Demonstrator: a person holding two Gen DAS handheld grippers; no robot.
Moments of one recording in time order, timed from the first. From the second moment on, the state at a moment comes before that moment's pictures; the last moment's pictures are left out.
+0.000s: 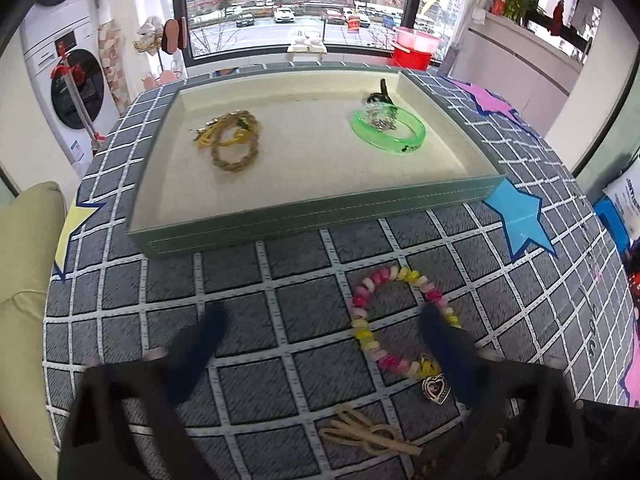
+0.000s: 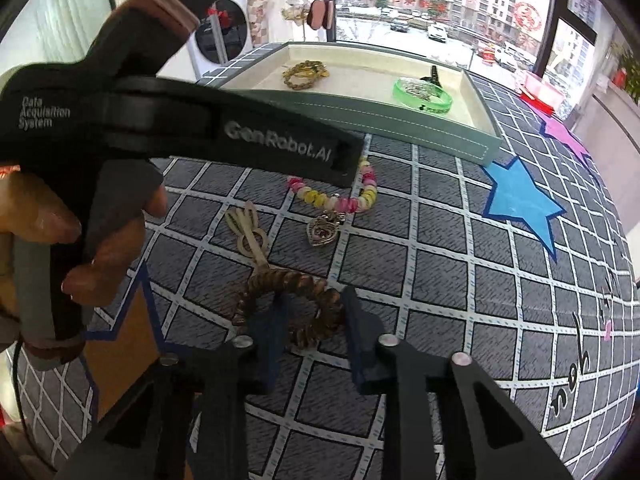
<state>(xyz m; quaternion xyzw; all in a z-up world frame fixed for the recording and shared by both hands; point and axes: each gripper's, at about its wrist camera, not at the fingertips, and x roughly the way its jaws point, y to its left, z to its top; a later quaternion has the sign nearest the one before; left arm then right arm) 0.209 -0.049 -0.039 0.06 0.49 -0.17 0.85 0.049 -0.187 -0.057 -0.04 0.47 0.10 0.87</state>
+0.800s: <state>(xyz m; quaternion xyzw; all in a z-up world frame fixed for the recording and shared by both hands) 0.197 -0.027 -0.025 0.02 0.47 -0.19 0.86 0.045 -0.234 -0.037 0.03 0.47 0.08 0.88</state>
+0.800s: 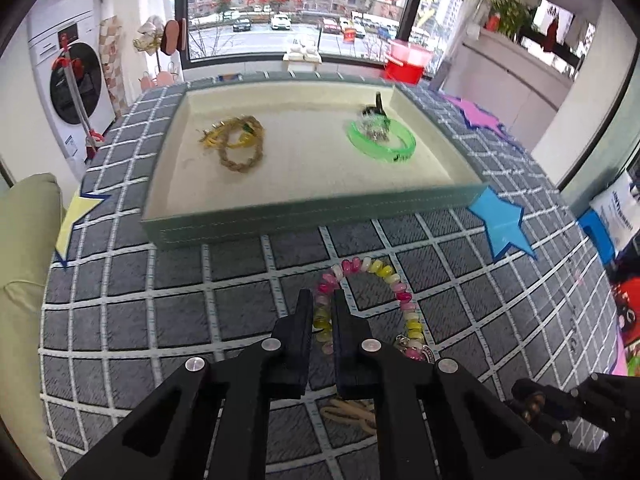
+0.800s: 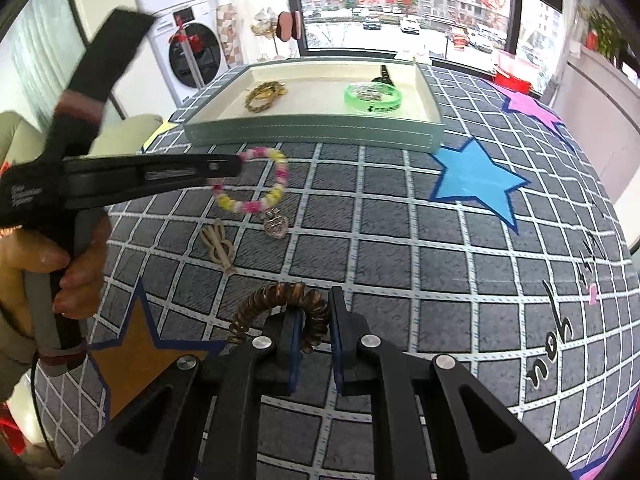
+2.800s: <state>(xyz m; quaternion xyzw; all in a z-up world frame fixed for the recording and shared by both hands) 0.327 -0.027 -0.006 0.01 0.41 -0.11 0.91 0.280 -0.281 0.002 0.11 0.45 0.03 0.89</state>
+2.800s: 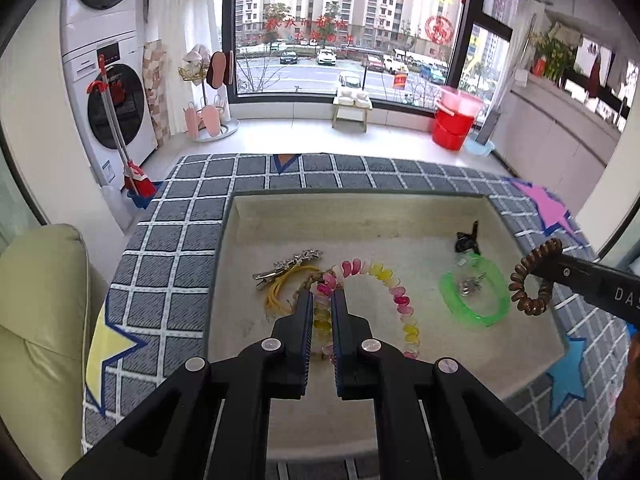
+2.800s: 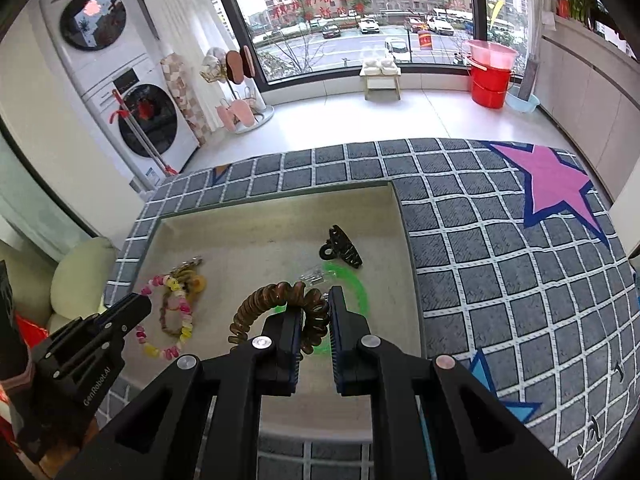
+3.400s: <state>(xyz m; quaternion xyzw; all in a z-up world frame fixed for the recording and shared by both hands) 0.331 -0.048 -0.036 0.06 0.43 -0.10 0.90 0.293 -0.279 -0.046 0.10 0.48 0.01 0.87</state>
